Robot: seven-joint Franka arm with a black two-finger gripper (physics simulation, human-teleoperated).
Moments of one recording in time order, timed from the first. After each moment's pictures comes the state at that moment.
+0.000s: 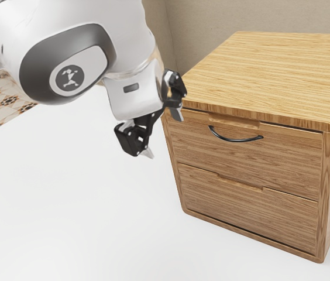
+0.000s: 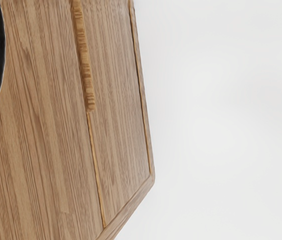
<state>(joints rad) -0.22 -0.13 -0.06 -1.60 0.21 1.72 1.32</state>
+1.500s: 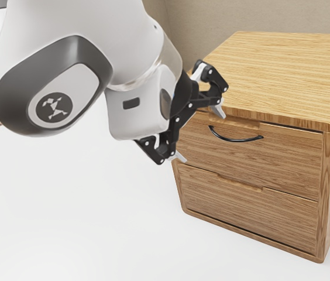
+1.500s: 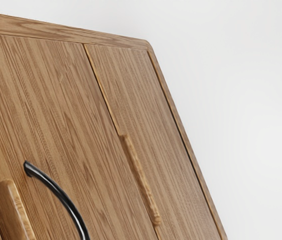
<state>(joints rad) 0.08 -0.24 -0.45 -1.67 0.08 1.92 1.49</state>
